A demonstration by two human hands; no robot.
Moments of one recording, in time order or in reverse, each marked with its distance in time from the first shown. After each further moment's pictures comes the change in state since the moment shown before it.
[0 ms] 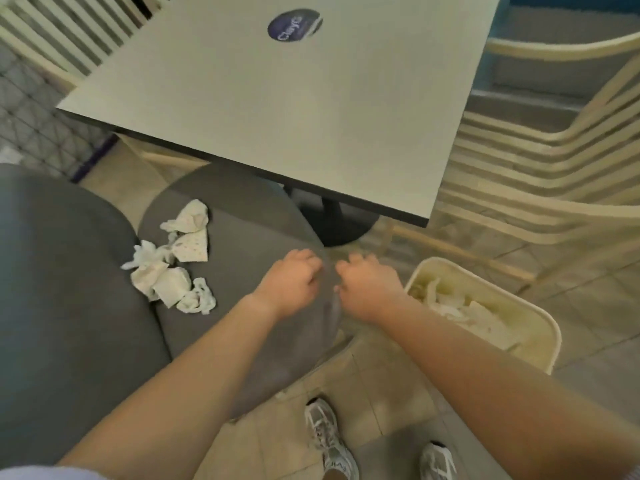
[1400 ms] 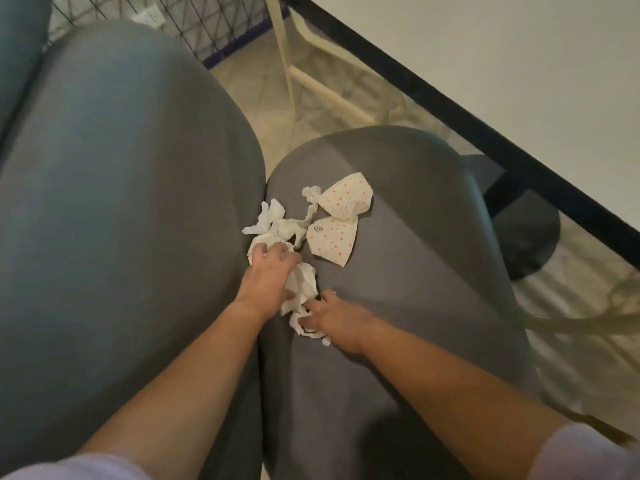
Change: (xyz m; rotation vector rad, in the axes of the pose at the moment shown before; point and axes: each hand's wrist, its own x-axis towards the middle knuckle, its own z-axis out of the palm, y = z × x) left_hand -0.030 -0.369 0.053 -0.045 0.060 -0.666; right_hand 0.277 -0.246 0.160 -0.425 -0.415 -0.911
